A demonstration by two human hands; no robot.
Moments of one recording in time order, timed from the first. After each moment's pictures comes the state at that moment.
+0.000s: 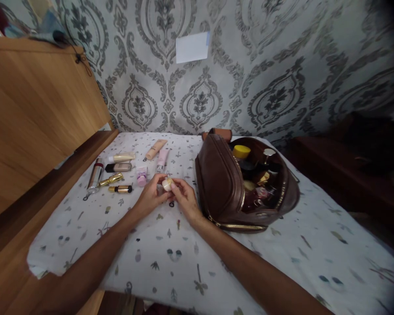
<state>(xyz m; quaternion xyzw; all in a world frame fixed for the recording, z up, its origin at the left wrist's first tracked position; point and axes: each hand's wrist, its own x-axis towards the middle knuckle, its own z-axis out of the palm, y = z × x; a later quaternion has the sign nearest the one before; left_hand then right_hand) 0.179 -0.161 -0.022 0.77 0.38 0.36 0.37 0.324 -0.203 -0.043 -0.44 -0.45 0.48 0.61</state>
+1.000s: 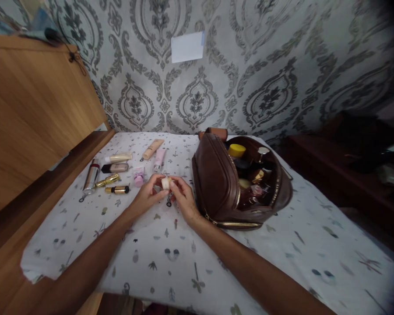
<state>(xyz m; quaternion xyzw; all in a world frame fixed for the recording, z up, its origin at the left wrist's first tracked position) 0.175 -0.164 -0.013 0.76 0.33 0.35 0.44 0.326 -0.206 -0.035 -0.45 -0.47 0.45 0.61</state>
